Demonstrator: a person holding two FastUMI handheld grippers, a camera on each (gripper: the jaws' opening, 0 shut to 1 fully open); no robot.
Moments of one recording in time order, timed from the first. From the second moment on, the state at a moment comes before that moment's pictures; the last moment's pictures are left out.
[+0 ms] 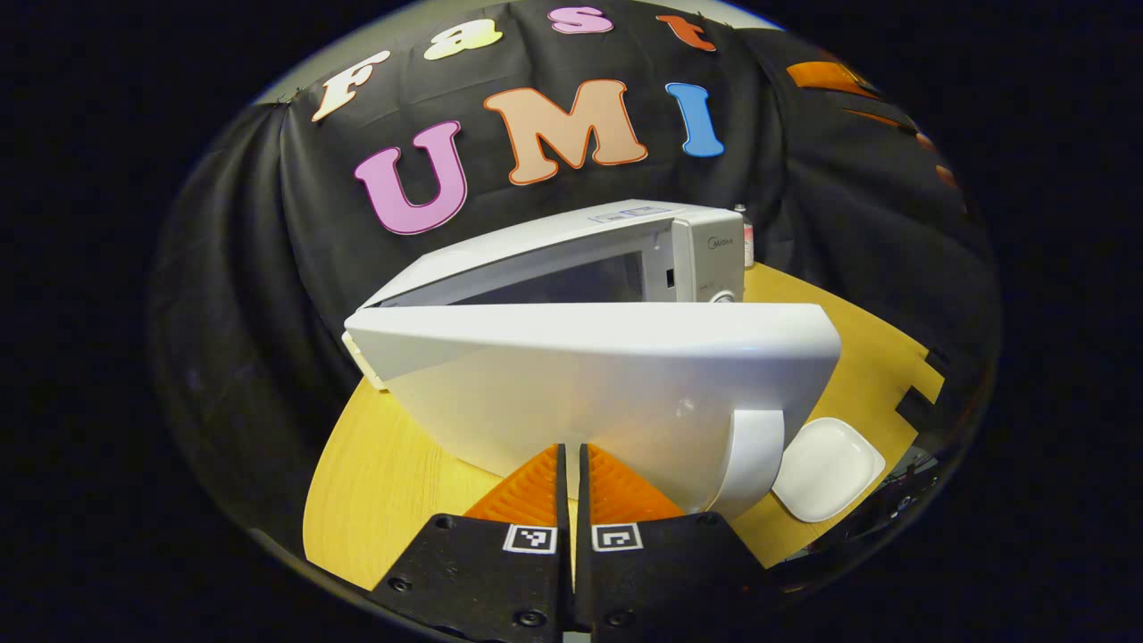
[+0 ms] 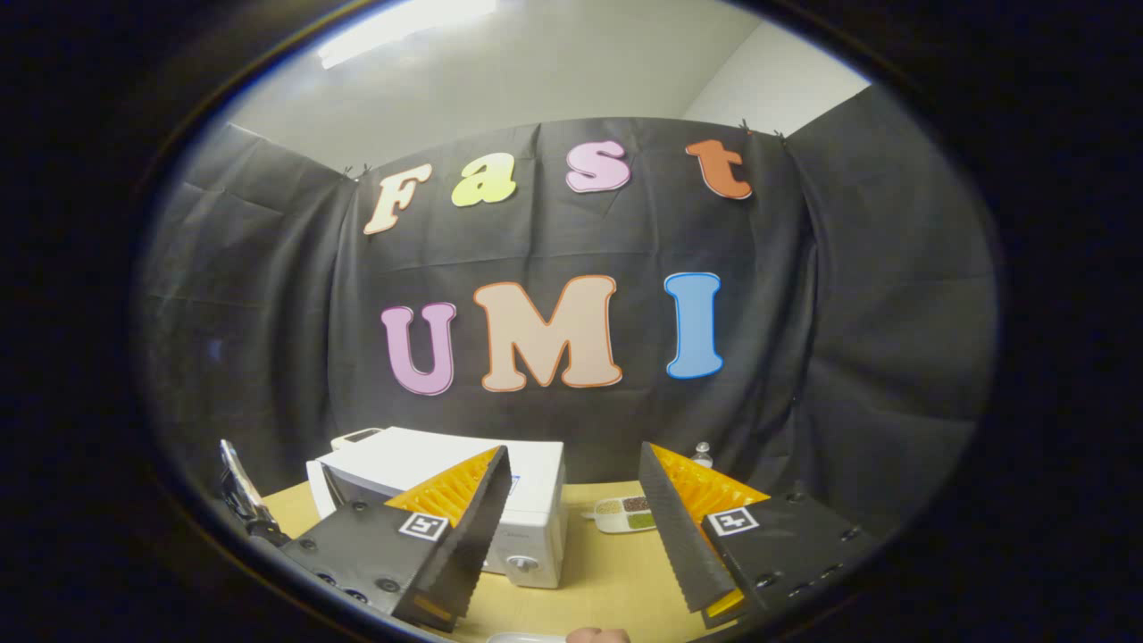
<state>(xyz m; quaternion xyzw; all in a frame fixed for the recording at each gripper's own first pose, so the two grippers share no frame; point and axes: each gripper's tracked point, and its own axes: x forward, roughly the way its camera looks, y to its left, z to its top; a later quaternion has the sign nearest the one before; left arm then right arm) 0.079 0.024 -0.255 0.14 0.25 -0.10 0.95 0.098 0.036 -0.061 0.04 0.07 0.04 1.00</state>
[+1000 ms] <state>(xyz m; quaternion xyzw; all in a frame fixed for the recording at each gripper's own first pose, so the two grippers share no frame) 0.177 0.010 -0.256 0.14 0.23 -0.11 0.96 0.105 0.026 -0.058 0.04 0.06 0.02 1.00</state>
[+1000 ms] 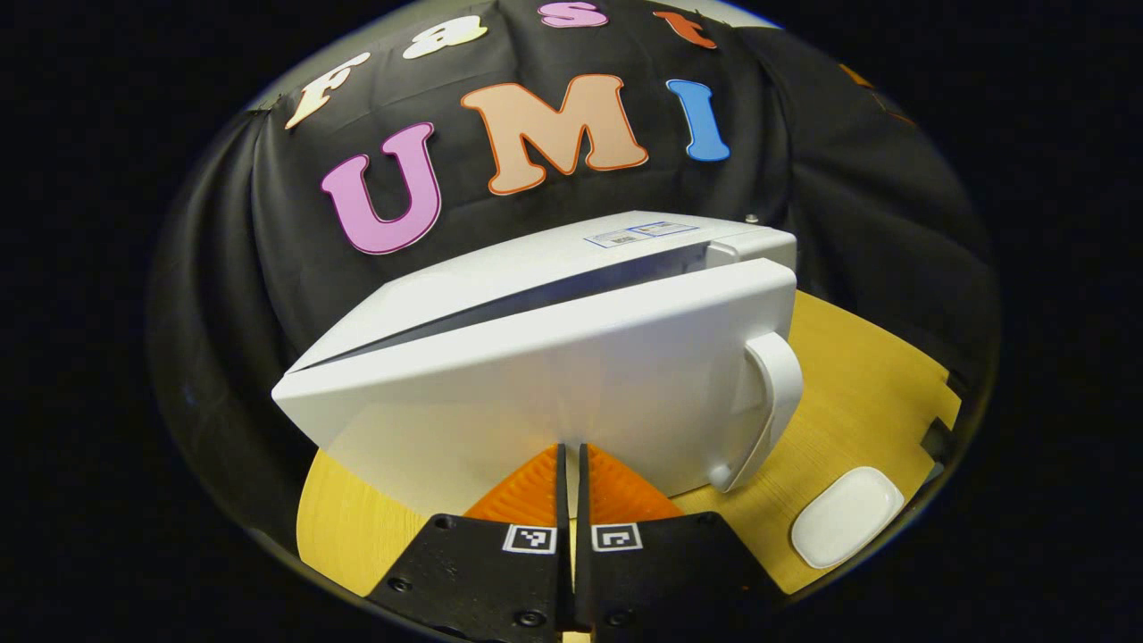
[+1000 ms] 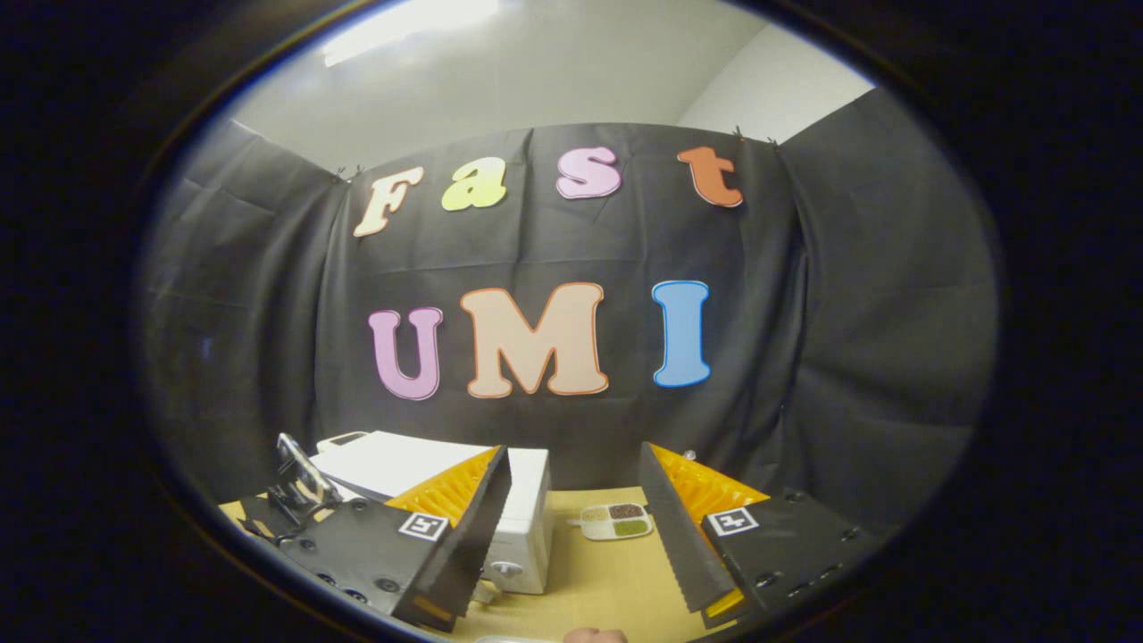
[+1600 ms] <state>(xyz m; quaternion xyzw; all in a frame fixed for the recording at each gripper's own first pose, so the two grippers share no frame) 0.198 0.004 -0.252 0.14 0.20 -0.10 0.96 0.111 0.031 -0.069 0.02 0.06 0.02 1.00</state>
